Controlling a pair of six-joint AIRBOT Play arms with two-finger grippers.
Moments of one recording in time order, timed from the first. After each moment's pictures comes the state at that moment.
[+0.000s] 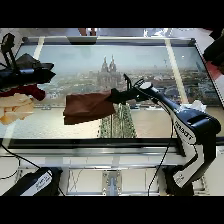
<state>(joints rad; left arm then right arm) 0.16 -1.06 1.23 0.89 -1.03 -1.18 0.30 -1.78 1.38 -0.35 0.98 1.22</state>
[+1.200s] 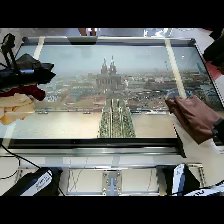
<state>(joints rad) 0.16 -1.06 1.23 0.89 -1.04 -1.18 -1.07 -0.57 0.73 -1.24 1.35 1.40</state>
